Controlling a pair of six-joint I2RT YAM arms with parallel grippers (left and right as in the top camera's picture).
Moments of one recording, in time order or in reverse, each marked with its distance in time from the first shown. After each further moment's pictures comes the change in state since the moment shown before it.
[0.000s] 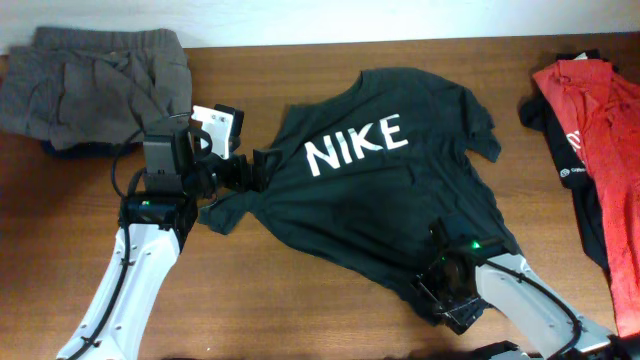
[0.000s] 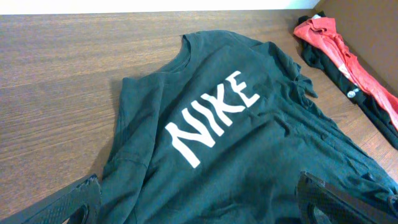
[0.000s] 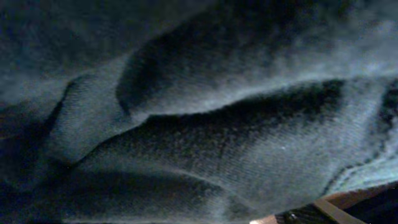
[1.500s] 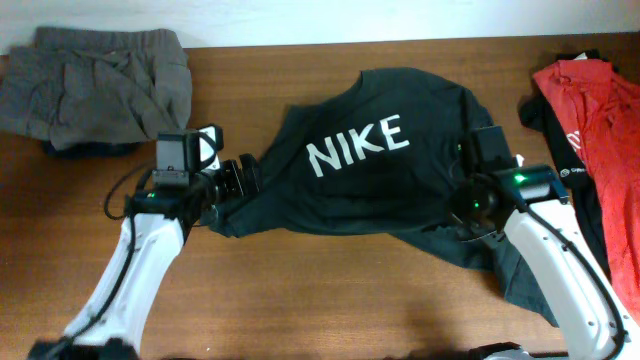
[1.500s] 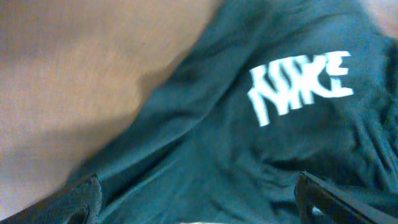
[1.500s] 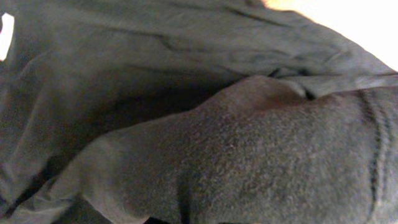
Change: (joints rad) left arm -0.003 0.084 0.011 -0.255 -0.285 -0.362; right arm -0.114 0.042 0.602 -0.277 0.310 -0.171
